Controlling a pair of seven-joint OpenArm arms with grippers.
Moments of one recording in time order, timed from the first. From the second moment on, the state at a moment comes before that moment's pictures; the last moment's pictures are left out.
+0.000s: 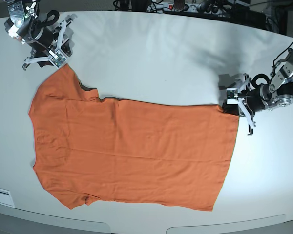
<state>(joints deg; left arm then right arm) -16.6 -58.0 48.9 83.0 15.8 -30.7 -7.9 -35.3 31.4 3.4 117.5 5.5 26.8 -37.5</state>
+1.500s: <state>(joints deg) -15.6 -64.2 49.7 92.3 16.8 -33.3 -5.6 -34.4 33.0 -0.3 119.1 -11.4 19.0 -33.7</state>
